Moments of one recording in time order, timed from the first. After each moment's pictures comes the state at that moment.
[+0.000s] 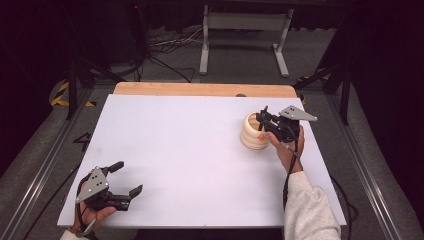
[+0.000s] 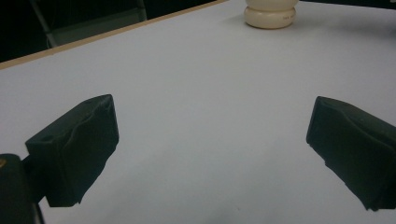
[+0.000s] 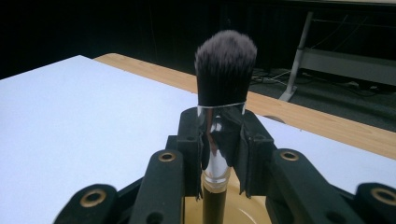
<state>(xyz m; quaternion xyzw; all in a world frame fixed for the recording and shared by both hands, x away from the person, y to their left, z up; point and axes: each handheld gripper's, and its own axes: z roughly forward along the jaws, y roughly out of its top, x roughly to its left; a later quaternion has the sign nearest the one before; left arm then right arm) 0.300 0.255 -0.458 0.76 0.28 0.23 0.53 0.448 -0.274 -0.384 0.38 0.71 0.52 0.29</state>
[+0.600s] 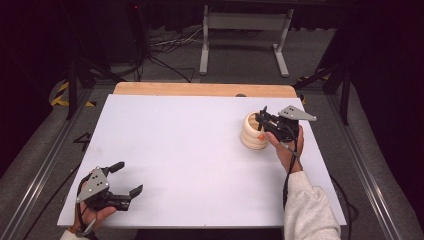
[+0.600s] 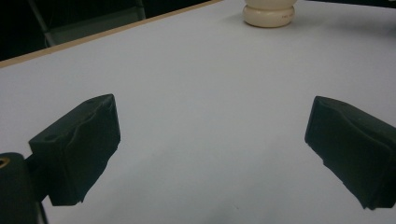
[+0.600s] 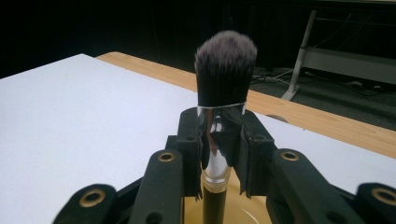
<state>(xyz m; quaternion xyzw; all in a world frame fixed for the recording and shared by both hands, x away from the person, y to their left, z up) 0.300 0.255 -0.458 0.77 0.28 0.23 0.53 0.449 -0.273 -0.384 0.38 0.71 0.52 0.28</state>
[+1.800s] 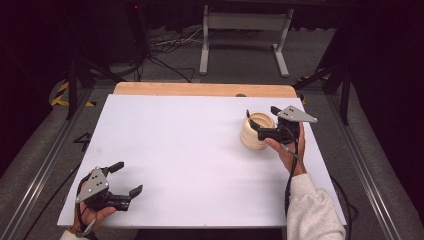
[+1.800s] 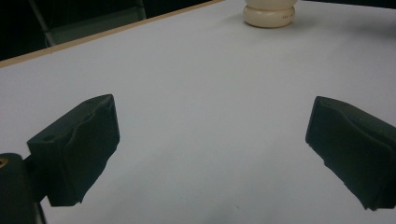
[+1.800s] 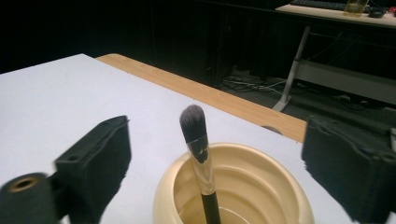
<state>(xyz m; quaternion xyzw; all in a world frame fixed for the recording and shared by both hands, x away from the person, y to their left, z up) 0.300 0.255 -0.458 0.76 0.28 0.23 0.53 0.437 -0.266 -0.372 0.36 0.72 0.51 0.31</state>
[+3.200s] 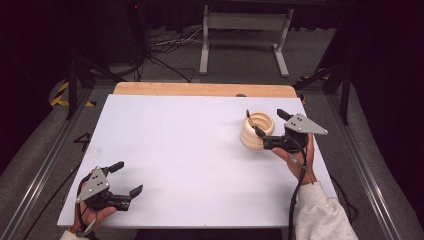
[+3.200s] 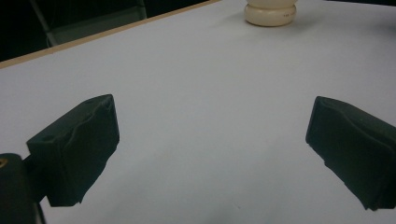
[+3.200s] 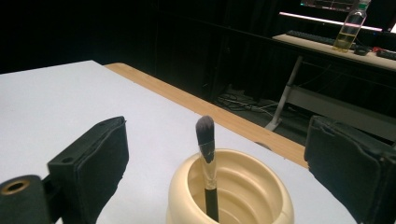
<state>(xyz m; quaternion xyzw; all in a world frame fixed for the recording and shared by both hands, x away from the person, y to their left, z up) 0.300 0.255 -0.457 0.77 0.28 0.23 0.53 0.400 -0.272 -0.359 0.31 0.72 0.52 0.35</state>
